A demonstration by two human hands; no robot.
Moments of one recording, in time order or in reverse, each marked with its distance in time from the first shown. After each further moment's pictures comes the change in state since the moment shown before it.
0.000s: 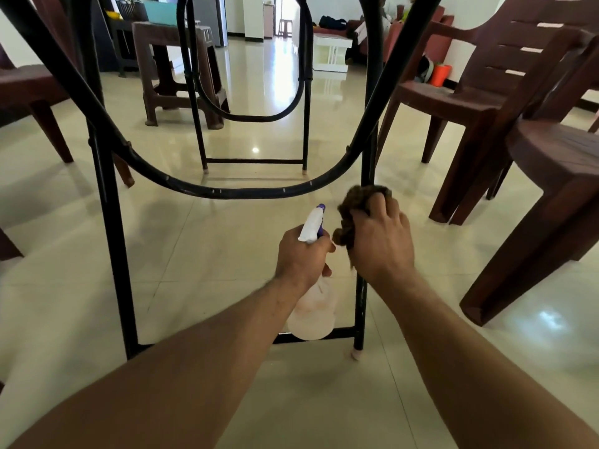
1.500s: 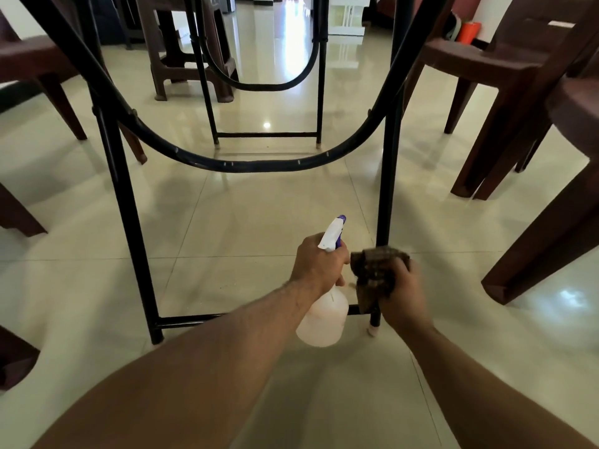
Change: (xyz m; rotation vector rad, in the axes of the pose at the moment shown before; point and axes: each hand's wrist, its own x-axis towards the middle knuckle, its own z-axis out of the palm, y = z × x) left_hand -0.013 -0.046 0.000 0.156 -0.111 -0.125; right_hand -0.108 0.017 0.103 0.799 -0.129 0.337
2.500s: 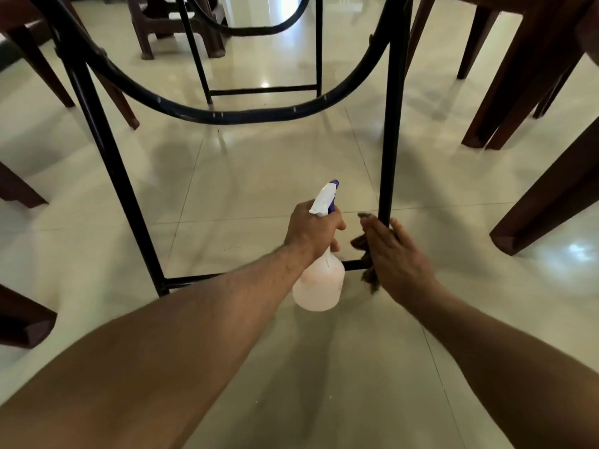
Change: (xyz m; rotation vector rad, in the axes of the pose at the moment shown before) left_hand -0.004 -0.023 0.001 -0.012 0.002 -0.061; right_hand -0.013 0.028 0.001 -1.294 -0.240 -0.635
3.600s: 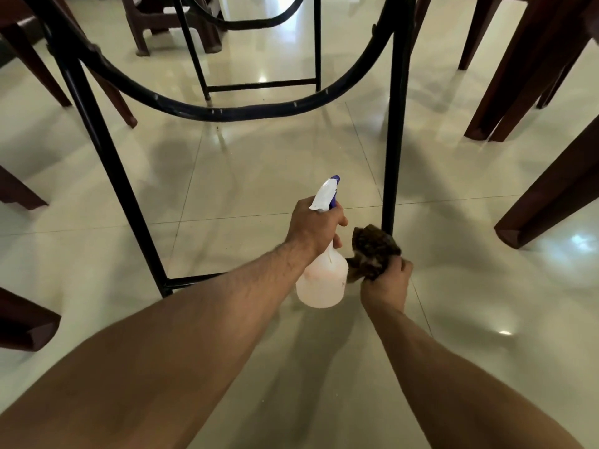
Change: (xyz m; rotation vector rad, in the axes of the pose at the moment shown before) left_hand 0.002 0.000 -0.003 -0.037 -0.015 -0.007; right_hand 0.007 -0.077 -0.002 1.570 -0.013 1.303
